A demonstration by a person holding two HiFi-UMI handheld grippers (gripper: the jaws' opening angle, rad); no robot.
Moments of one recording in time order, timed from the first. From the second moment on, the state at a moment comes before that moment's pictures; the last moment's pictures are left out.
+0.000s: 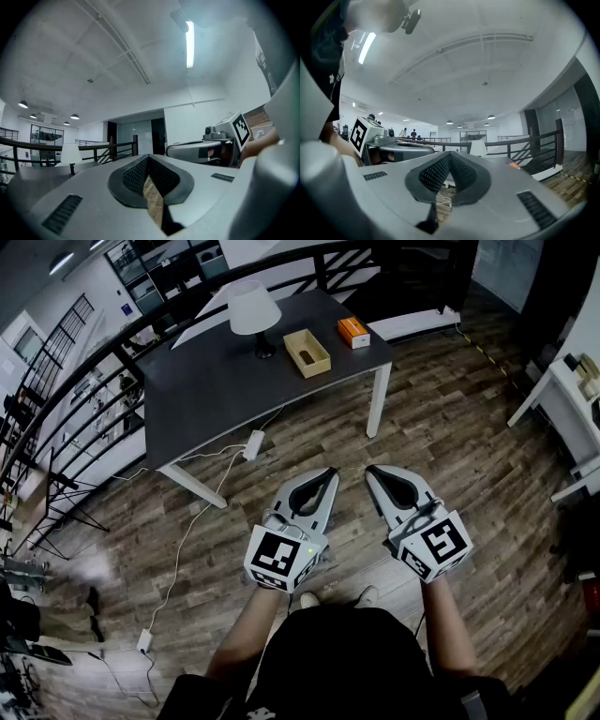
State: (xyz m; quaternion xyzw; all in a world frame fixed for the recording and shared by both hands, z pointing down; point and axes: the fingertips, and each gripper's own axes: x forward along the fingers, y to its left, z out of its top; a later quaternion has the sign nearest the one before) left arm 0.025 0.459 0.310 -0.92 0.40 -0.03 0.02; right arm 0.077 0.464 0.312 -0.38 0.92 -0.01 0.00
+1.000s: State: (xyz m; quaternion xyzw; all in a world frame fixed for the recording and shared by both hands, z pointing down) left arm 0.039 0.463 0.314 -0.92 0.40 -0.03 0.01; right arm 0.088 0.470 0.314 -0.38 0.93 -0.01 0.00
